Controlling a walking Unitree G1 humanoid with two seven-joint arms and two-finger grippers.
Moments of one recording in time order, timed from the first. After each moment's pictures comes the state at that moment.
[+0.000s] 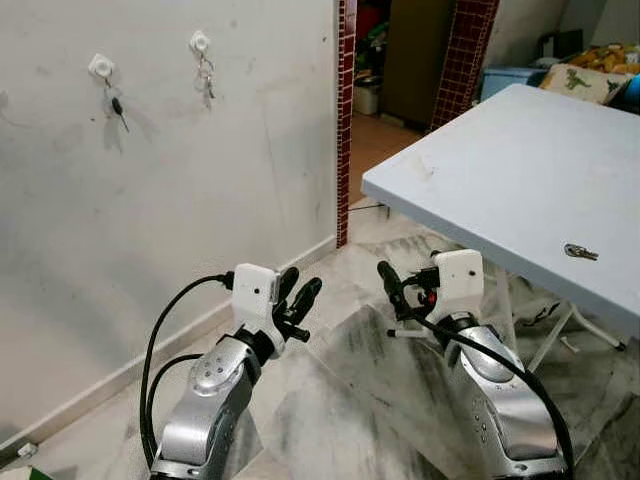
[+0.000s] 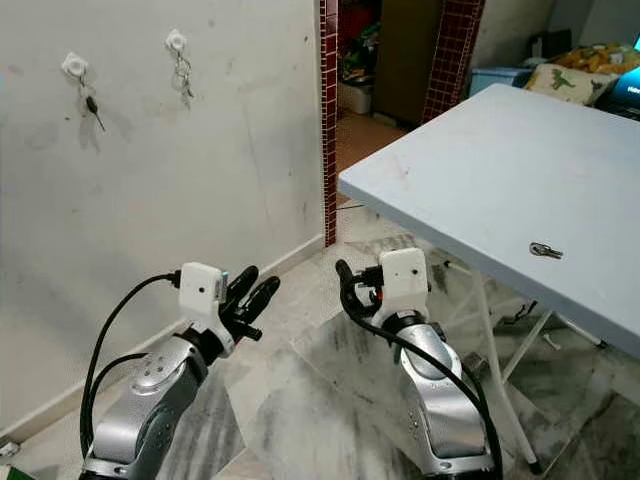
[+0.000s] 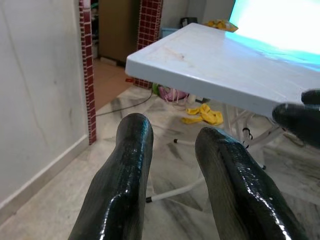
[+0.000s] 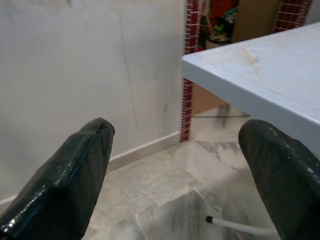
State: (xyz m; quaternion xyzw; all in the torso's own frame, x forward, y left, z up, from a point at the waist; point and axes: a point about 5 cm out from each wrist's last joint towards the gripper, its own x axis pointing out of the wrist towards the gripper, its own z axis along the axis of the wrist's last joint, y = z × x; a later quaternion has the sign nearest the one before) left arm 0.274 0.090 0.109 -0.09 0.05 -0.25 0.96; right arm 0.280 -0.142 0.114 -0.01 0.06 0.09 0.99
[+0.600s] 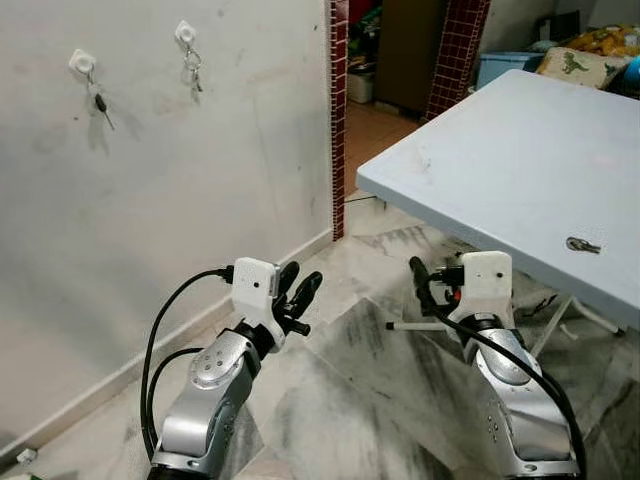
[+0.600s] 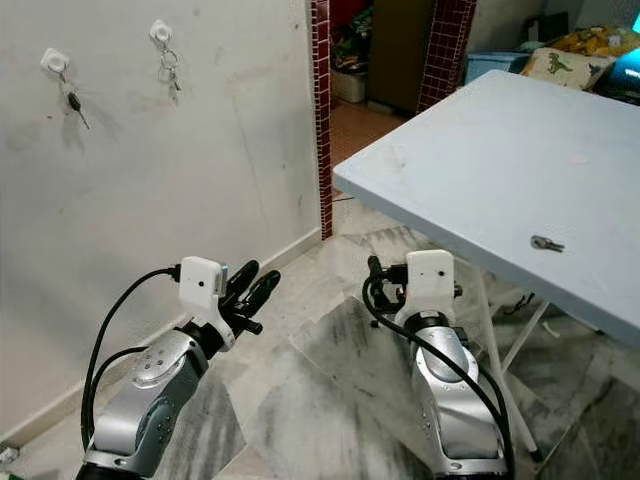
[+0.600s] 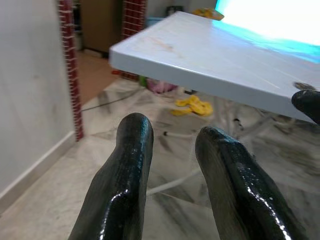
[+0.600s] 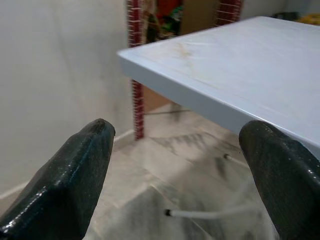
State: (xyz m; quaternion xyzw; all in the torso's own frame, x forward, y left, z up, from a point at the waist) left arm 0.275 0.088 0.108 -0.09 0.05 -0.26 0.96; right arm 0.280 -0.167 0.118 -0.04 0.04 0.01 1.00
